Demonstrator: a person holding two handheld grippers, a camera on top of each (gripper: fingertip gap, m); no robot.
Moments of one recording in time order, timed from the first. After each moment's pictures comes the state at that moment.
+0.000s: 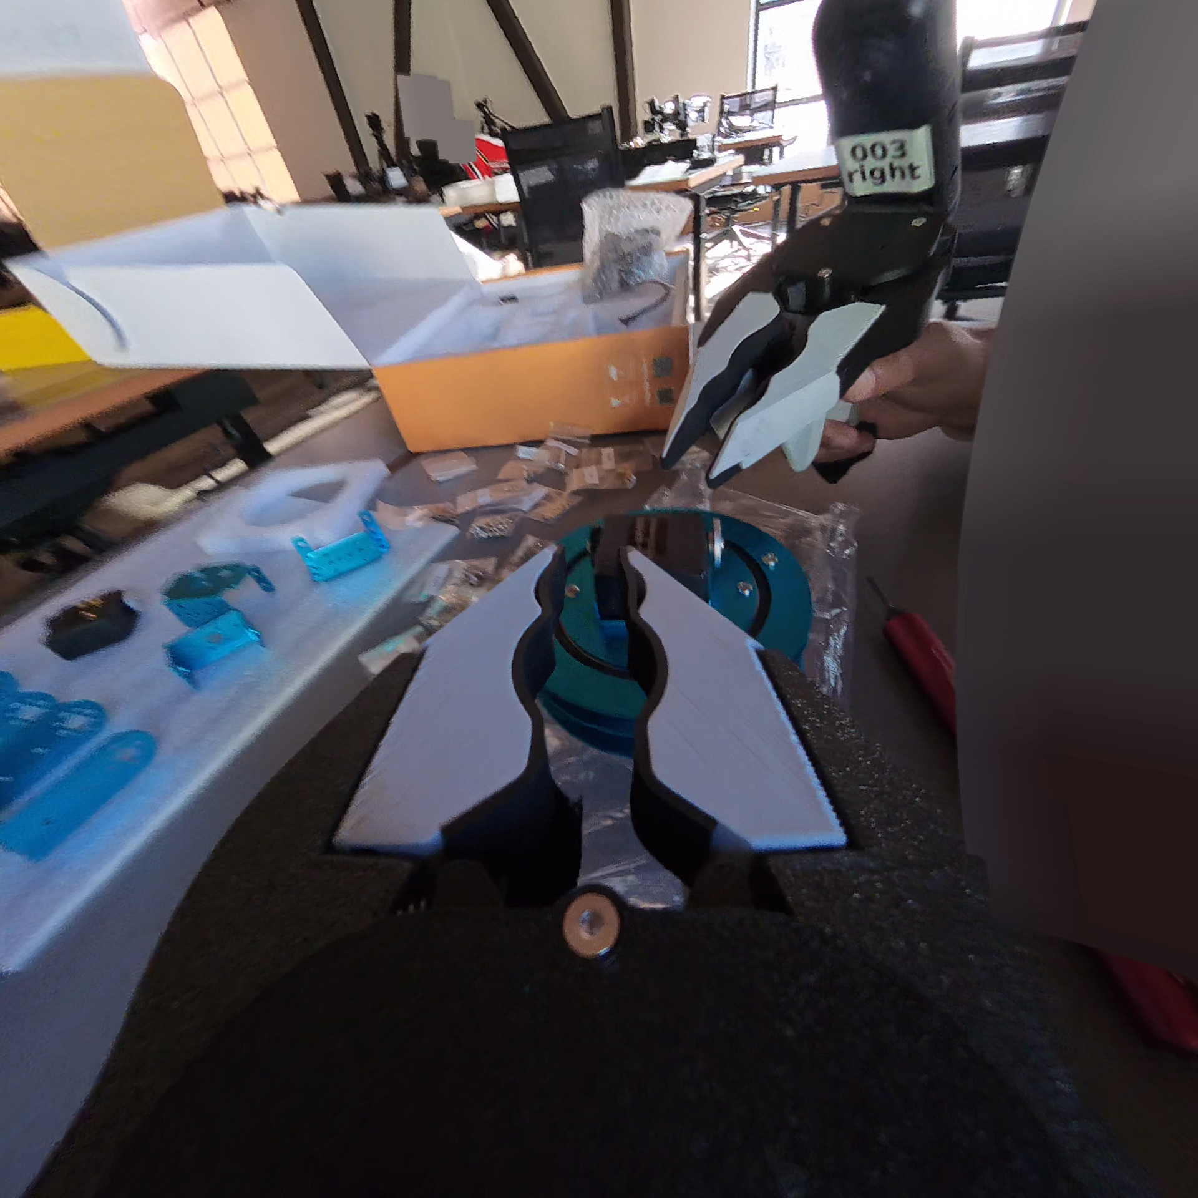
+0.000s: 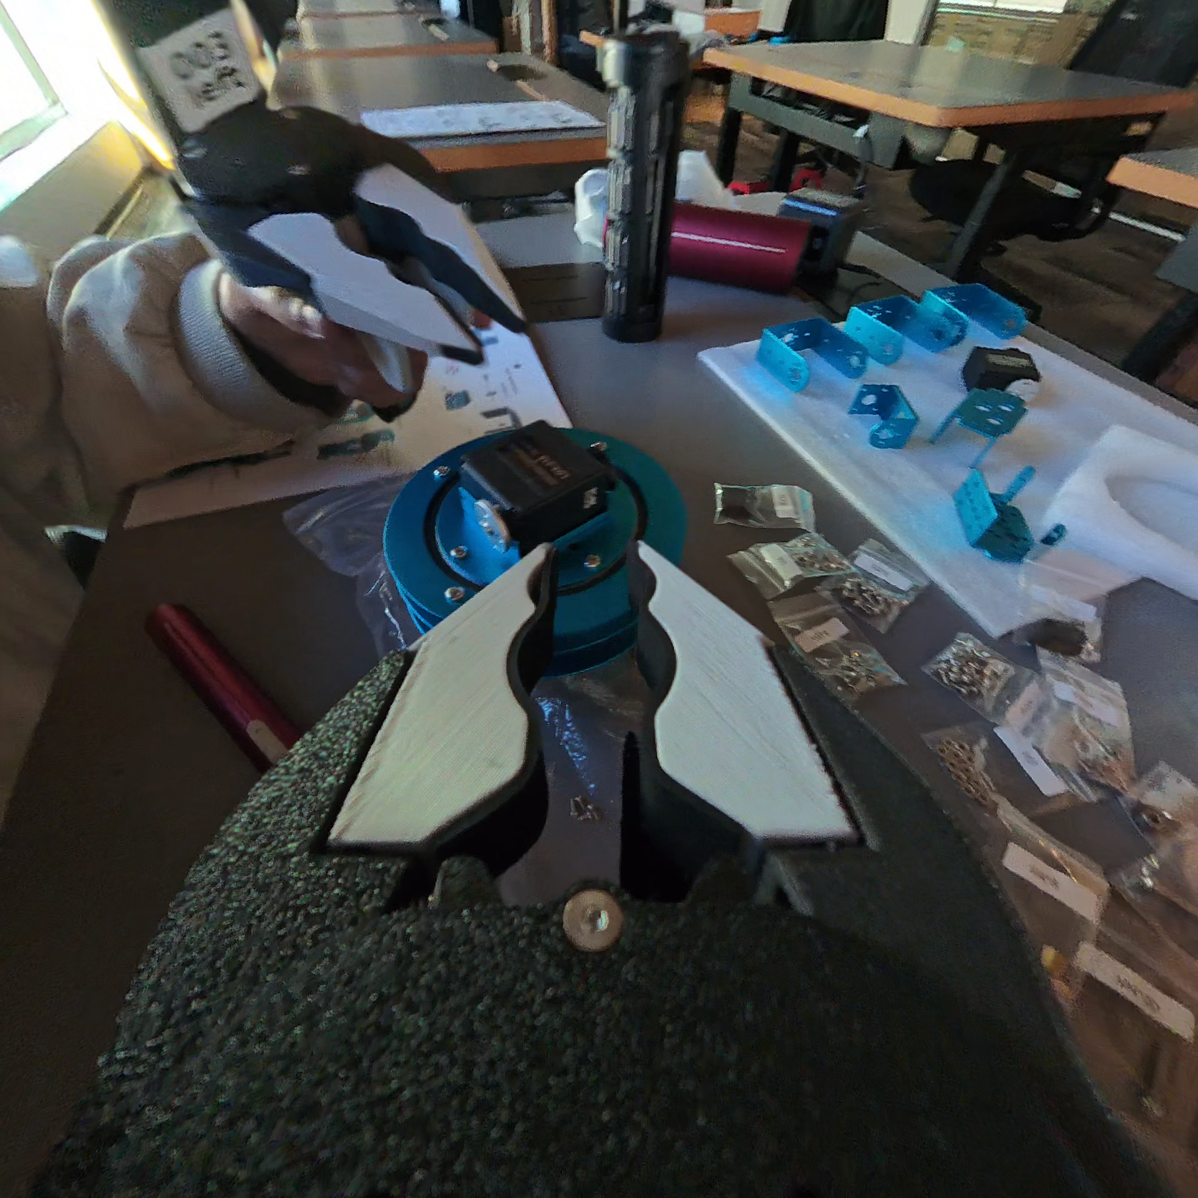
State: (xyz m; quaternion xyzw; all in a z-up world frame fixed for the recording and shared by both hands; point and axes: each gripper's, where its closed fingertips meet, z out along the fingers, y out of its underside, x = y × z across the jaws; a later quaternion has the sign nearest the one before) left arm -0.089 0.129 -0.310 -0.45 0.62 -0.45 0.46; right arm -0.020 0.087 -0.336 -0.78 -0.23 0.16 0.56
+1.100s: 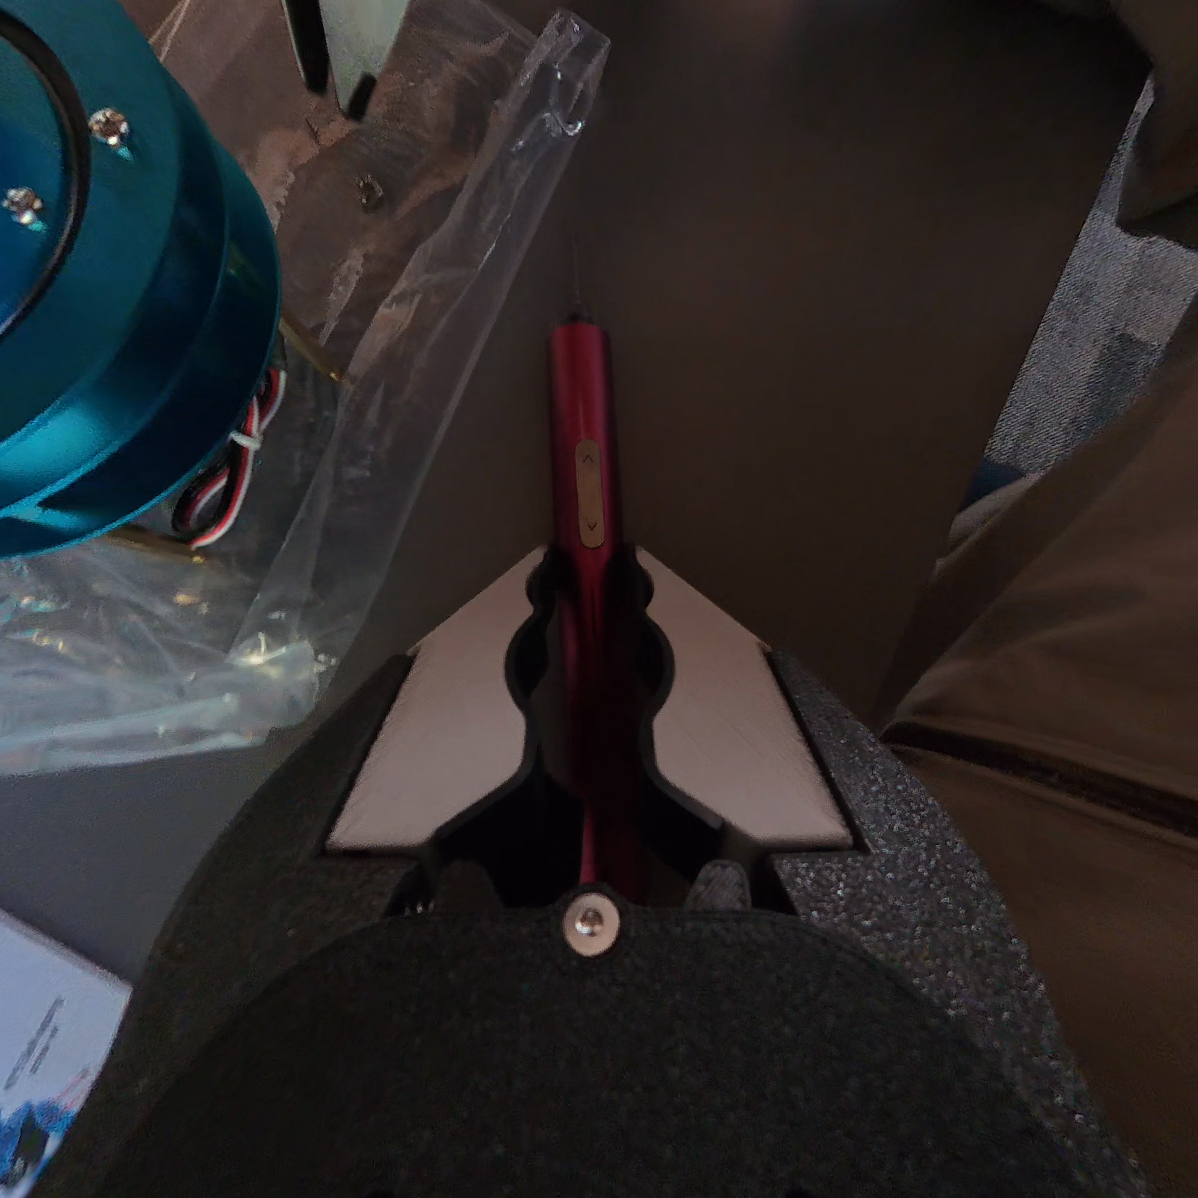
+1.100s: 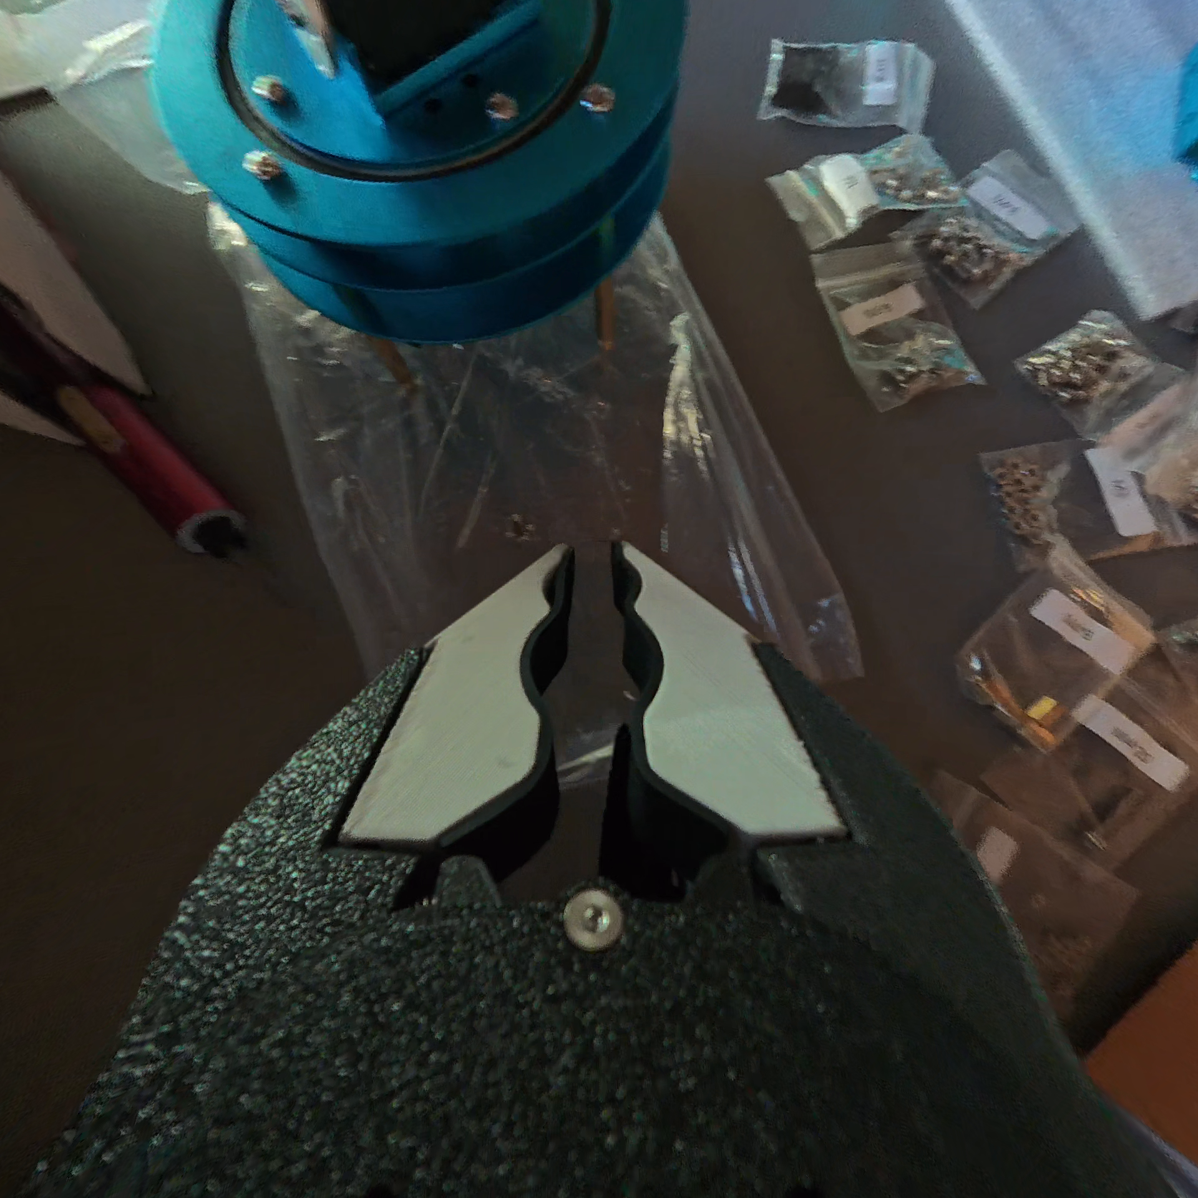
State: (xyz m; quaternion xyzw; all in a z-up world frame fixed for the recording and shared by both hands) left arm -0.136 -0.014 -0.438 -0.60 0.72 -0.27 0.23; right arm 0.028 0.049 -0.429 -0.89 -0.28 0.13 0.35
